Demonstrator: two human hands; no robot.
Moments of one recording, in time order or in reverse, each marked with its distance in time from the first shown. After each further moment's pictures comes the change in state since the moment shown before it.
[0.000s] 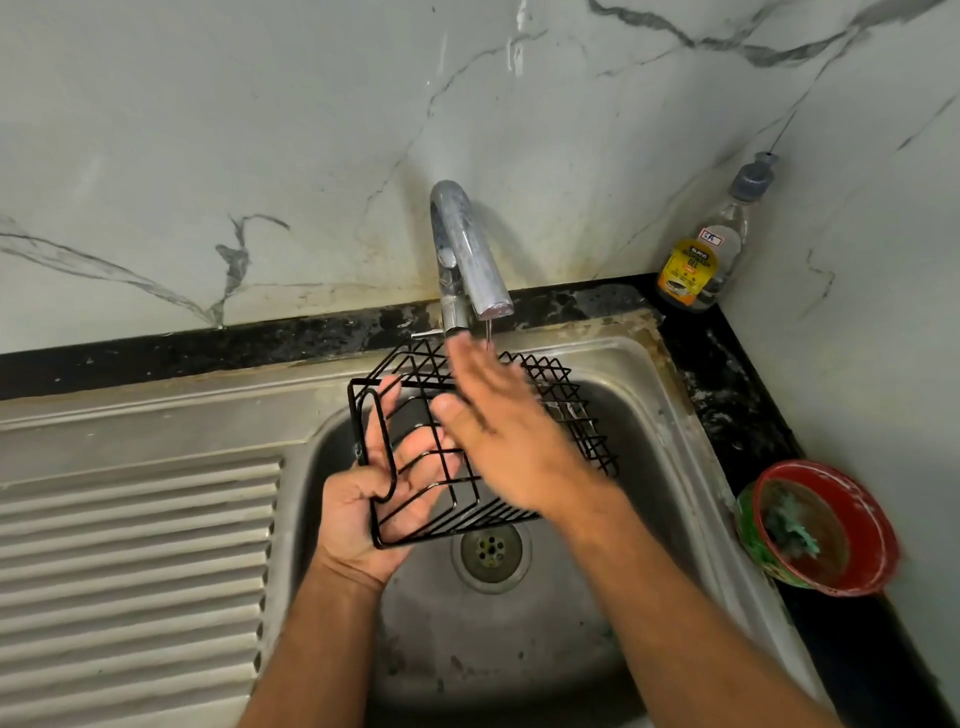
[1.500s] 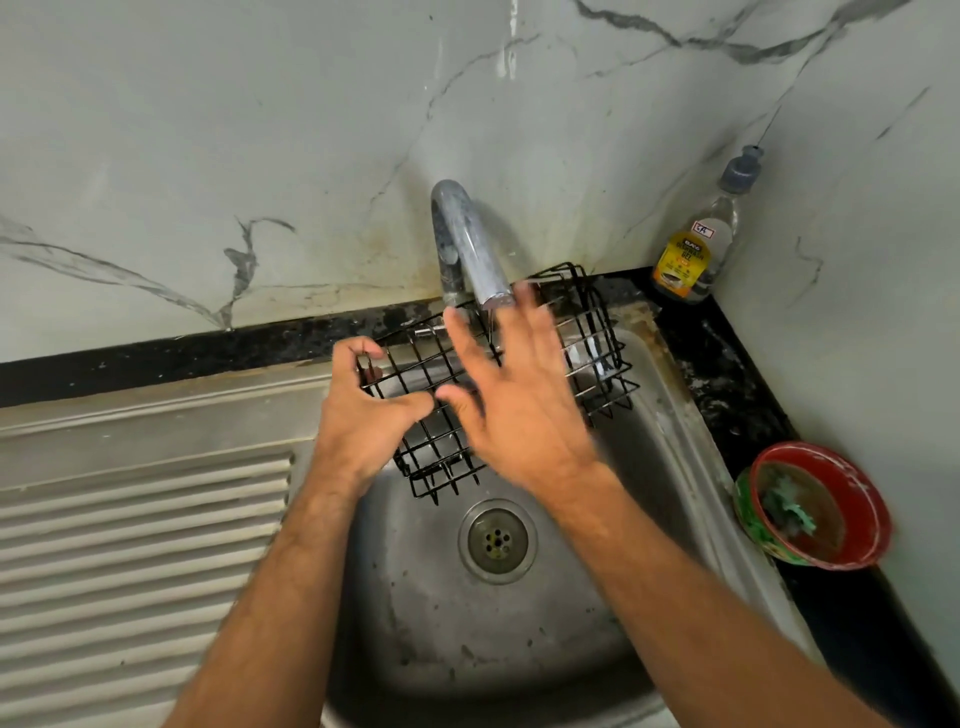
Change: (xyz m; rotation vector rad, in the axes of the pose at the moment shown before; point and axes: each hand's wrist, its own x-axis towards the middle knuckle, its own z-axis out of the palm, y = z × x) left_hand 0.037 0.044 0.046 1.329 0.819 0.152; right_hand 0.016 0.012 0.011 -0.584 0.585 -0.180
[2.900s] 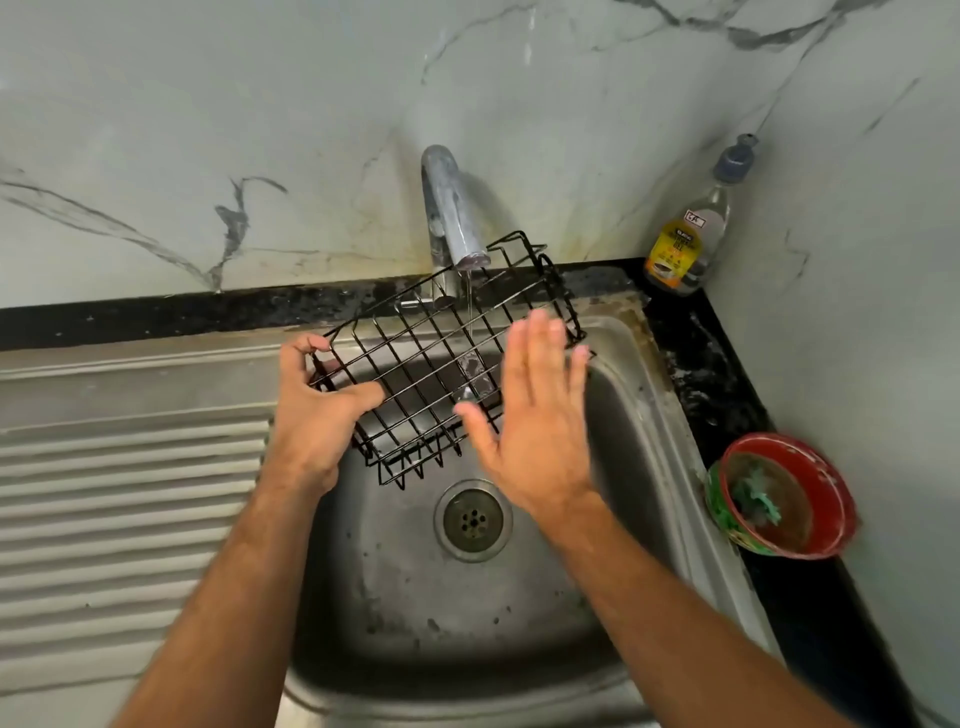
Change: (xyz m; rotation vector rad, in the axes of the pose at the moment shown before) left_hand -0.024 -0.021 -0.006 -0.256 0.131 -0.078; right_hand -0.061 0.023 0.030 -0.062 0.036 0.142
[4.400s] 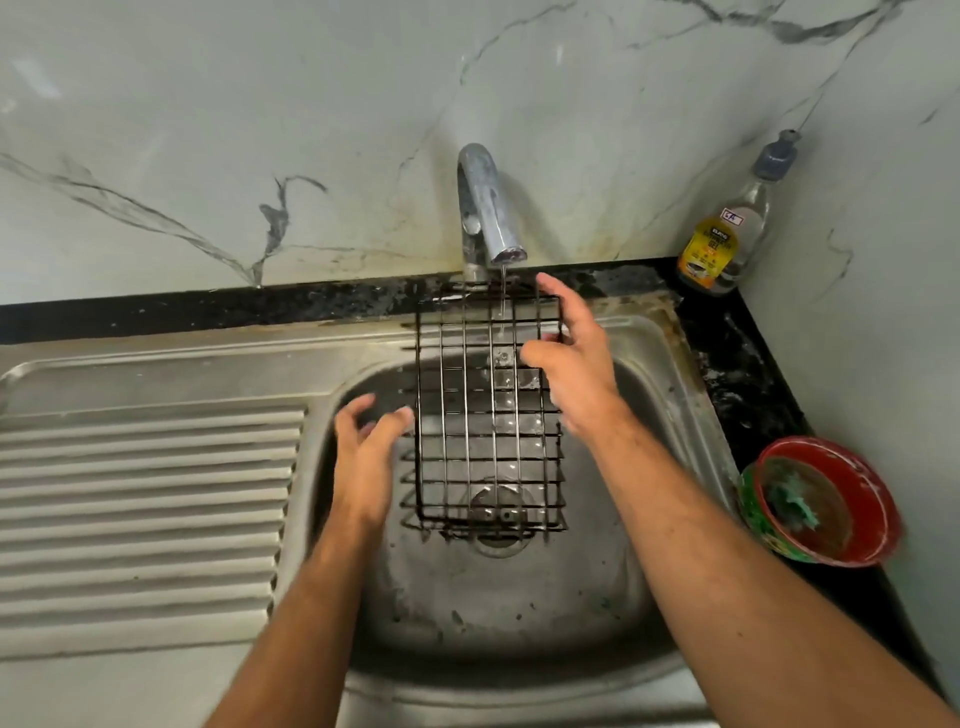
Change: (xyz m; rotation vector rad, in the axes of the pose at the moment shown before) left_hand -0.036 -0.045 -0.008 -0.004 0.025 -0.243; right_hand 0.056 0.010 -0.019 1.317 -0.189 0.636
